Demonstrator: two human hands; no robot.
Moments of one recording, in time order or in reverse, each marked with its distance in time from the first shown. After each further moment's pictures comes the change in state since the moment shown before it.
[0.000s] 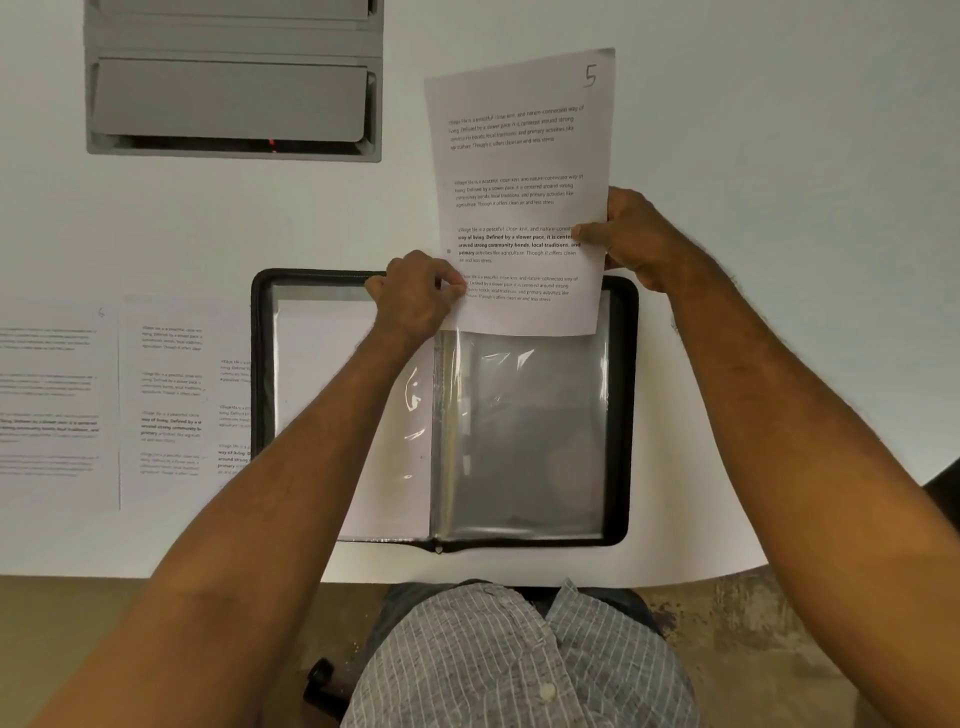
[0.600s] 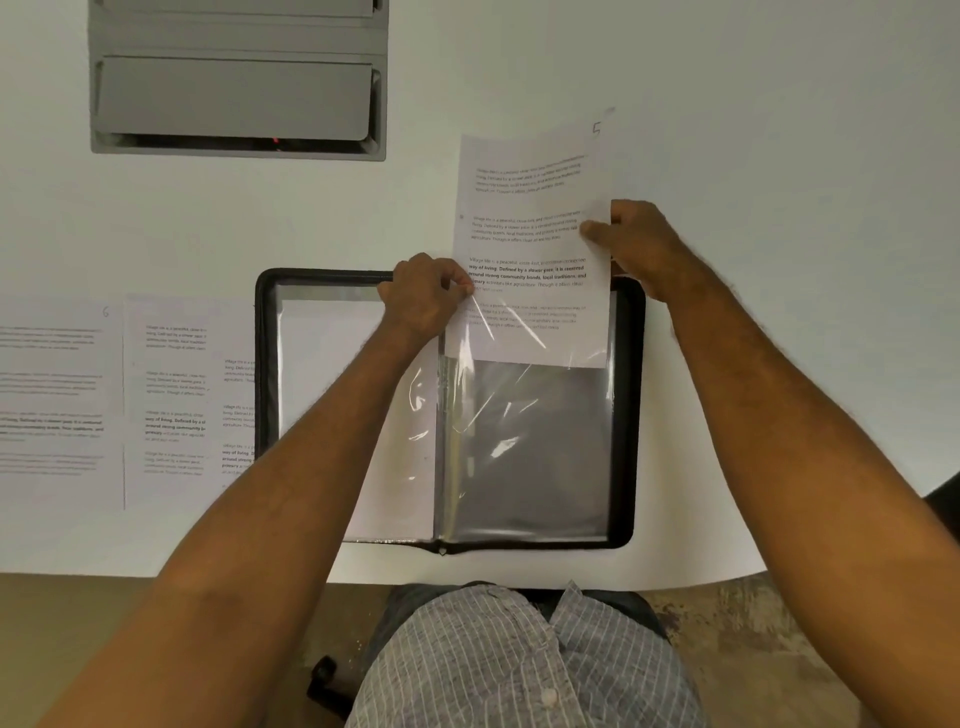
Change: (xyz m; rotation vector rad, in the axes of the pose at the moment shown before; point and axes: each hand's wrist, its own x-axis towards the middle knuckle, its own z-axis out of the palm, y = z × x) left_hand 0.009 -0.006 0.006 -0.071 -0.069 -0.024; right_hand 0.002 0.012 0.004 0.041 0.119 0.045
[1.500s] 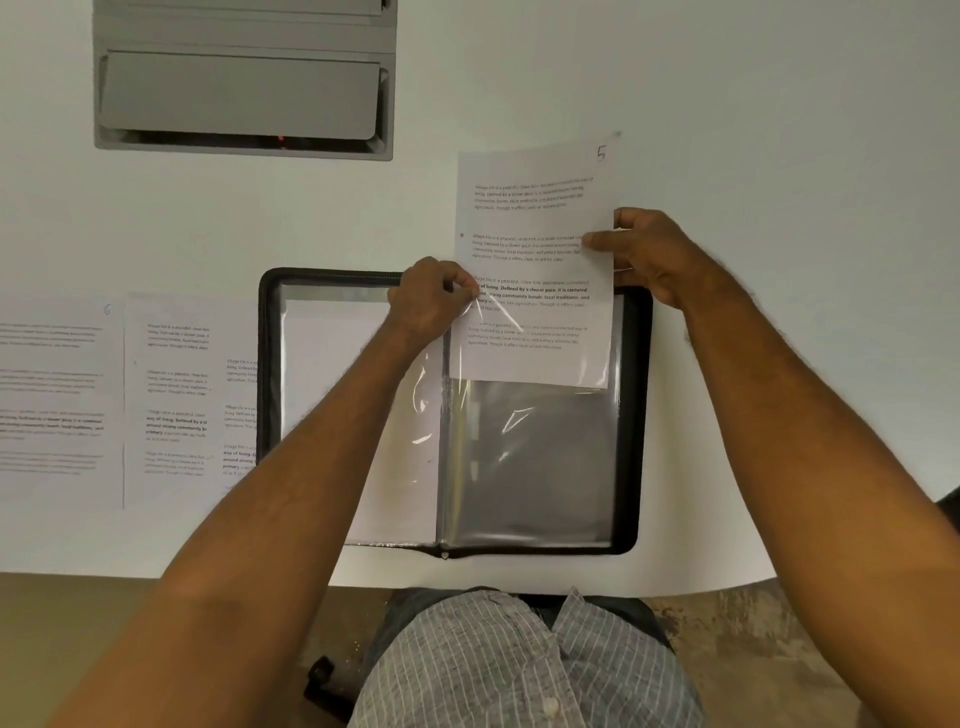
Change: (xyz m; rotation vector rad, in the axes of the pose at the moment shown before) left_hand 0.000 -0.007 0.000 -0.157 -0.044 0.043; right_hand 0.003 0.004 -0.004 0.160 -0.100 0.068
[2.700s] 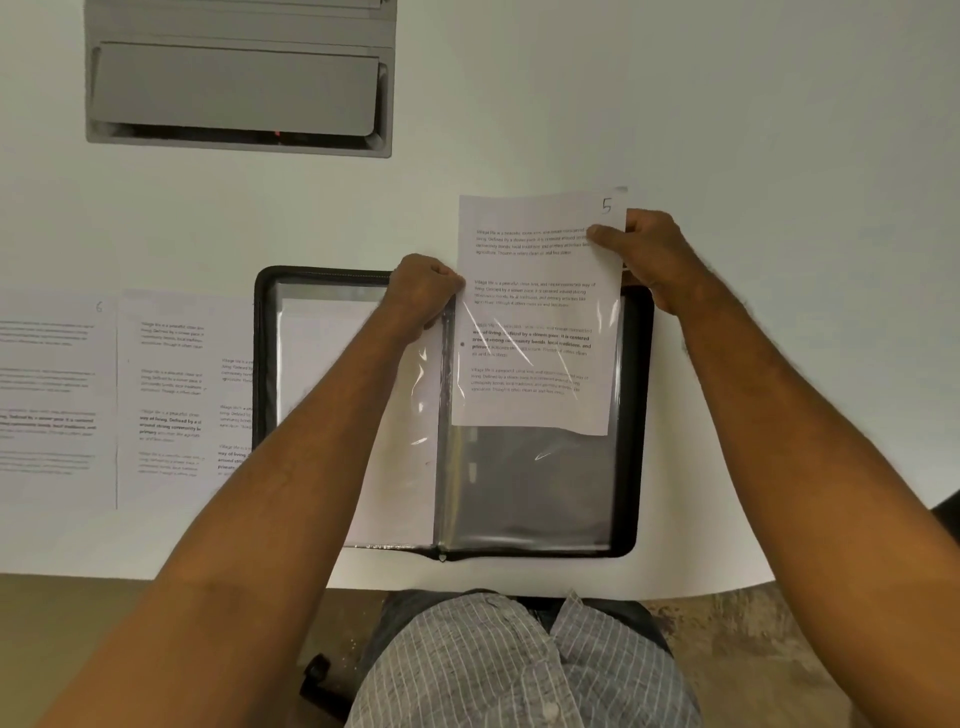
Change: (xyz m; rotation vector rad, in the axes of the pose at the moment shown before) left_hand 0.008 0.013 -0.010 -0.397 -0.041 -0.357; right_hand -0.002 0.004 0.005 -0.053 0.119 -0.066
